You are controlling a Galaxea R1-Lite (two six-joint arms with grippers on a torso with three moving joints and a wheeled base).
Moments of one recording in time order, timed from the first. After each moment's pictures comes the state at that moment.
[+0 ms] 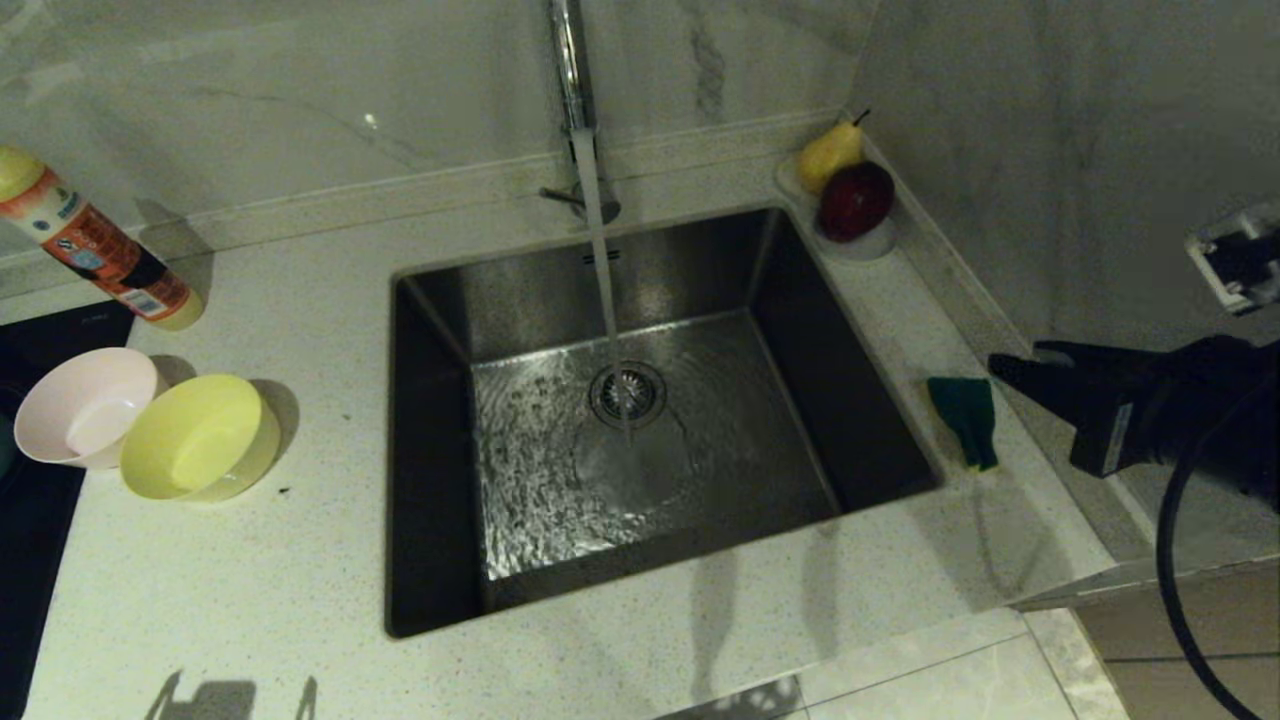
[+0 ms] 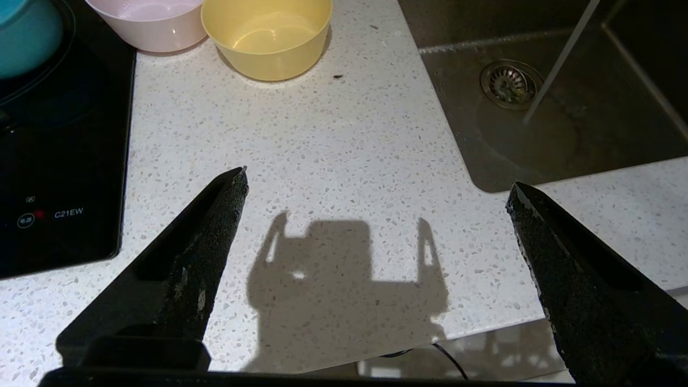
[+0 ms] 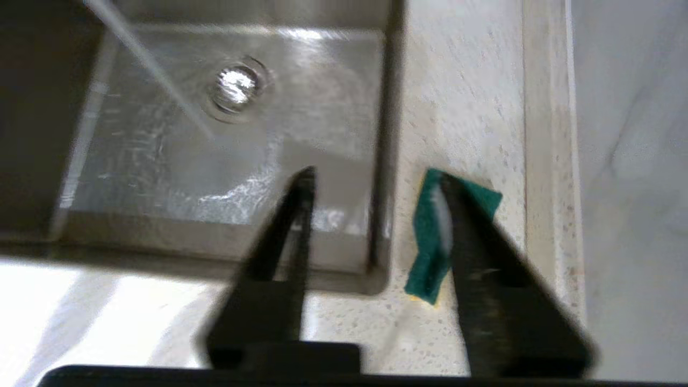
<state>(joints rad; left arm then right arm) -0.01 0.00 0.00 -0.11 0.03 0.02 0.38 1.25 -0.73 -0.46 -0.06 -0.07</state>
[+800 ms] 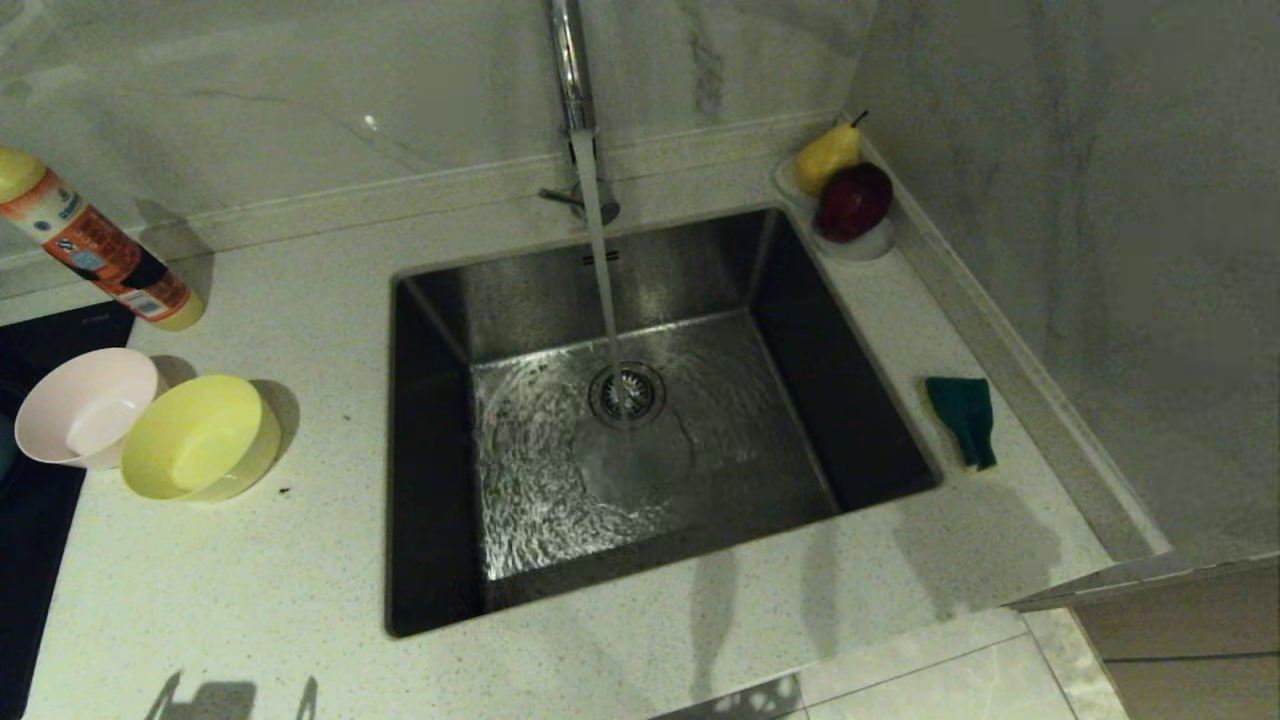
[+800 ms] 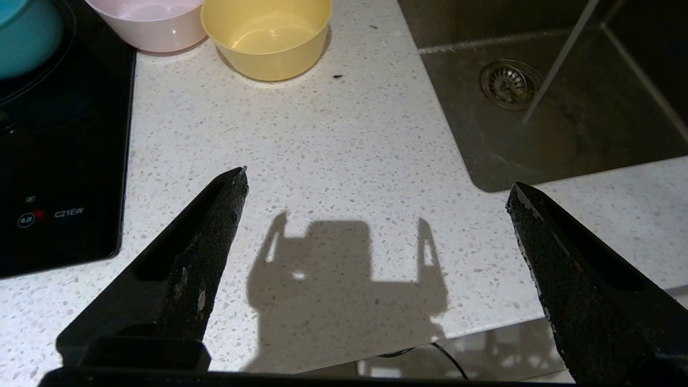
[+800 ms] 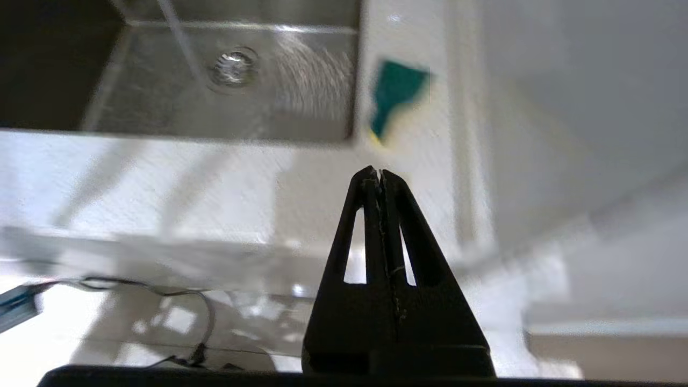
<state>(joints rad) -0.01 0.00 0.00 -0.11 0.03 0.02 0.12 0.56 -0.23 -0.40 0.14 -0.10</state>
